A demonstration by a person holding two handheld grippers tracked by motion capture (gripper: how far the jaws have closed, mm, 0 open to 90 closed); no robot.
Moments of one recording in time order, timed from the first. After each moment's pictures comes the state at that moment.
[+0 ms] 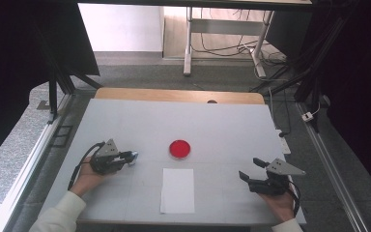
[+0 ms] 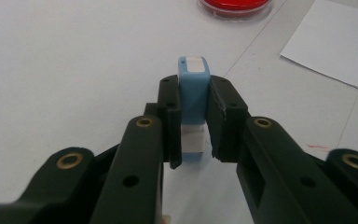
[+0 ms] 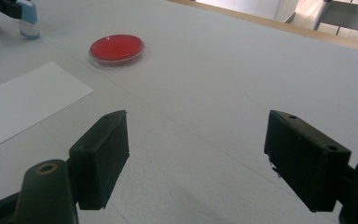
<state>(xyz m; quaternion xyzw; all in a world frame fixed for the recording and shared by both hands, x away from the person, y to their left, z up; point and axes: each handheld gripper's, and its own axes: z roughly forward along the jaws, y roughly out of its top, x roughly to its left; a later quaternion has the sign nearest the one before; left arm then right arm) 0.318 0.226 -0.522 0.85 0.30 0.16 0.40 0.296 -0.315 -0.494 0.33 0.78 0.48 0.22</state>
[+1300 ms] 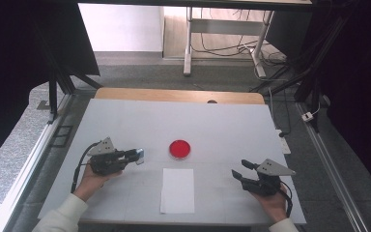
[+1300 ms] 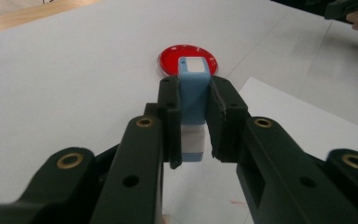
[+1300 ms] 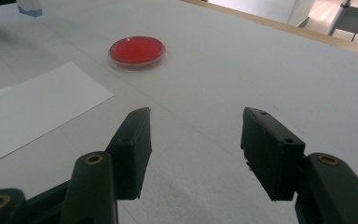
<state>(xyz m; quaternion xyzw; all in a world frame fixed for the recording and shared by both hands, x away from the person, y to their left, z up) 0.302 0.217 -0.499 0.79 0.31 0.12 0.51 0.294 -0.291 -0.496 0.31 0.79 0.48 0.22</state>
